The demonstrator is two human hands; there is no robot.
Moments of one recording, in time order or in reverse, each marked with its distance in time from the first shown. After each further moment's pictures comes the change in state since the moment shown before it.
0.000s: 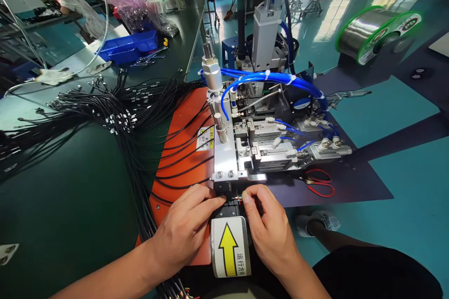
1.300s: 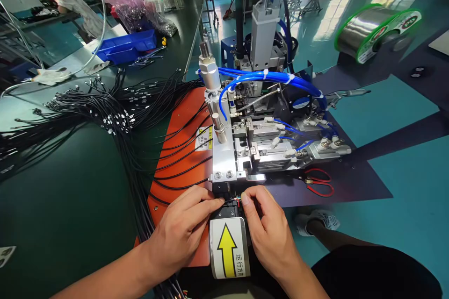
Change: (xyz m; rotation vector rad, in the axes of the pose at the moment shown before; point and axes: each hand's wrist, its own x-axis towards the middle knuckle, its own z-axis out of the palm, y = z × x) left_hand 0.003 0.001 -0.004 -0.087 0.029 -0.008; right_hand -0.003 -0.003 -0.002 0.004 -0.015 0.017
